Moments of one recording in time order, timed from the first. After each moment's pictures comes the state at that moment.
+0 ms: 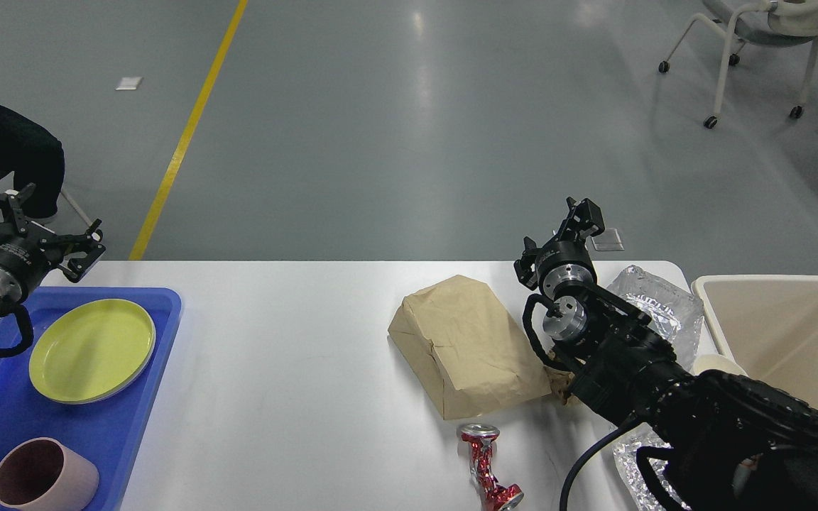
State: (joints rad) left arm -0.67 0.47 -1.23 -0.38 -0.19 -0.42 0.19; right arm 0.89 0.17 0.50 0.15 0.29 -0.03 0.41
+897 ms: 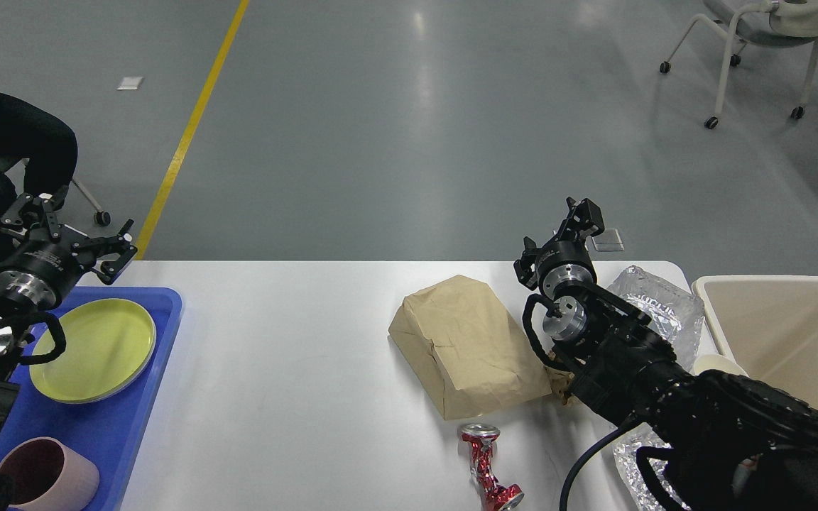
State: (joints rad) left arm -0.63 0.39 -1.24 -0.39 -0.17 -0.61 0.19; right arm 0.89 0.17 0.50 0.15 0.29 -0.03 0.41
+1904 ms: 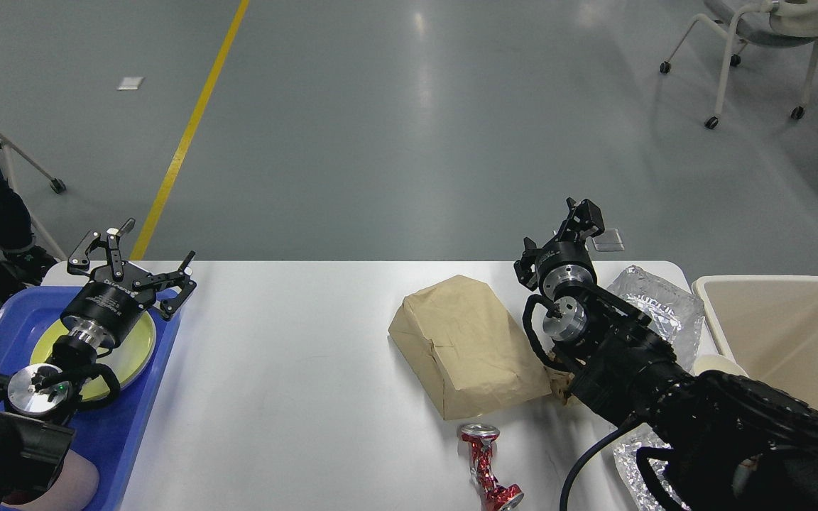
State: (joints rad) left arm -0.54 0.28 -1.23 -0.38 -0.17 -0.72 0.17; right arm 0.89 0.17 0.50 0.15 0.29 -0.03 0.41
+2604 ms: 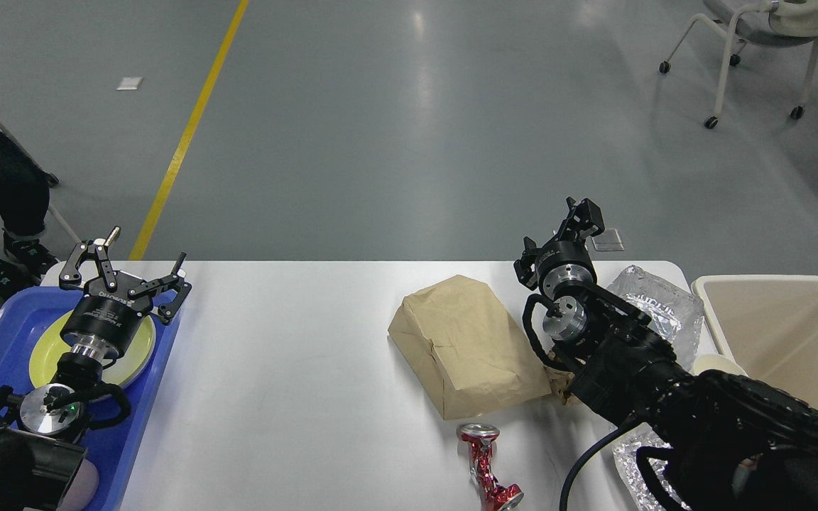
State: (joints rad) left arm -0.51 0.25 -1.24 -0.39 -0.17 -0.77 0.03; right arm 0.89 0.17 0.50 0.15 0.29 -0.03 0.41
